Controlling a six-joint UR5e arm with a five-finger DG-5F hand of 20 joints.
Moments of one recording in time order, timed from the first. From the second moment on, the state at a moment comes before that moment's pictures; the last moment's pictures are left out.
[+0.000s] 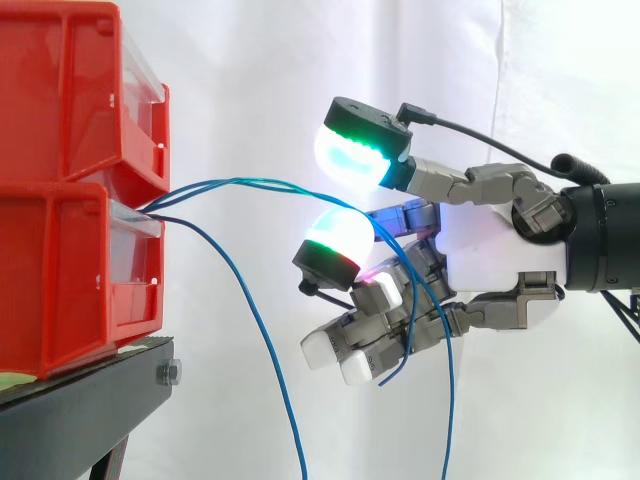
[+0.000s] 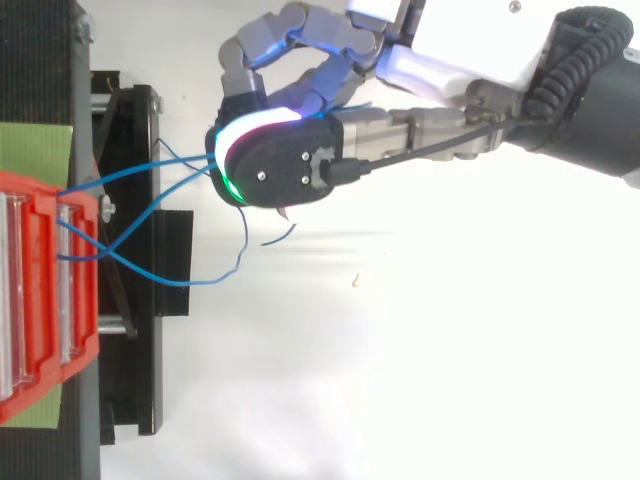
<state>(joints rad) 0.12 -2.27 -1.16 -2.84 -1.23 -0.22</state>
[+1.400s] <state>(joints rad) 0.13 -2.28 -1.15 -2.83 -1.19 -0.25</state>
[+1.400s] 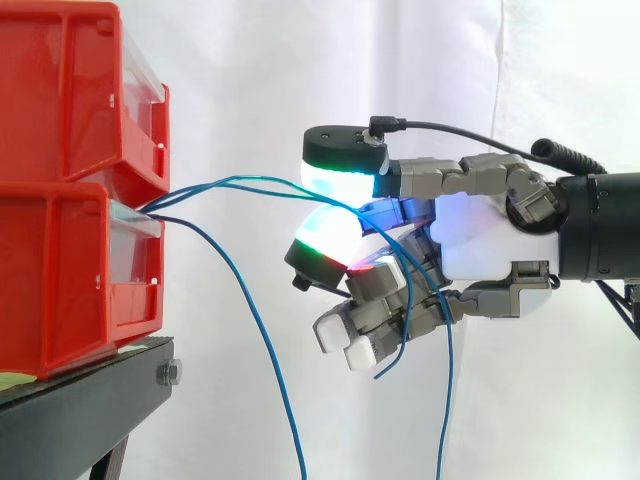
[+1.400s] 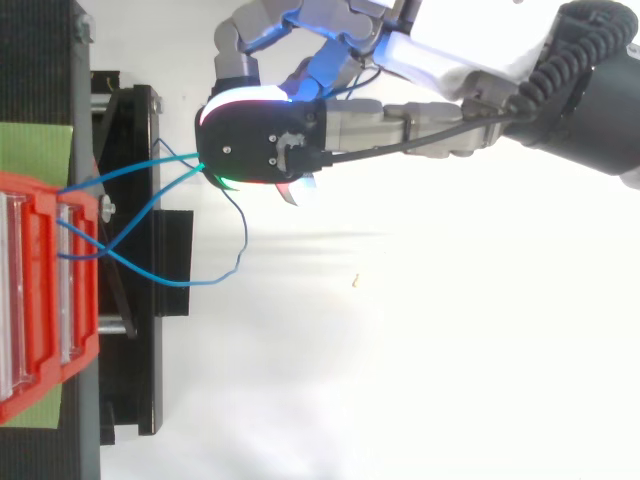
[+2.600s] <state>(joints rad) 0.18 -2.28 -1.15 -2.83 -1.19 -0.06</state>
